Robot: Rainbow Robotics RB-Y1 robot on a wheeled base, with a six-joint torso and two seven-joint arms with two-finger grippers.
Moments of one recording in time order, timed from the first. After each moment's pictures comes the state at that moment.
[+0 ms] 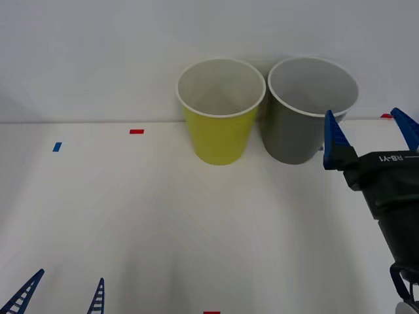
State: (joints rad) right arm 0.46 -0.24 0.09 -2.55 -0.02 0.29 1.34; left arm 0.97 0.44 -0.28 -1.97 0.28 -0.63 -1.80
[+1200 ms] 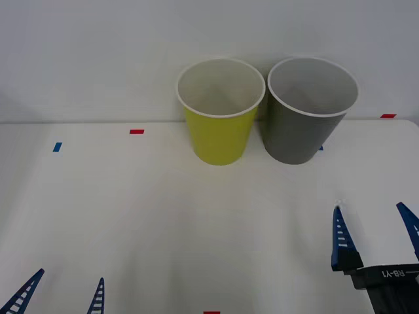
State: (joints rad) right arm 0.84 -0.23 0.13 -2.16 0.00 -0.47 1.39; left arm 0.97 0.44 -0.28 -1.97 0.28 -0.63 -1.80
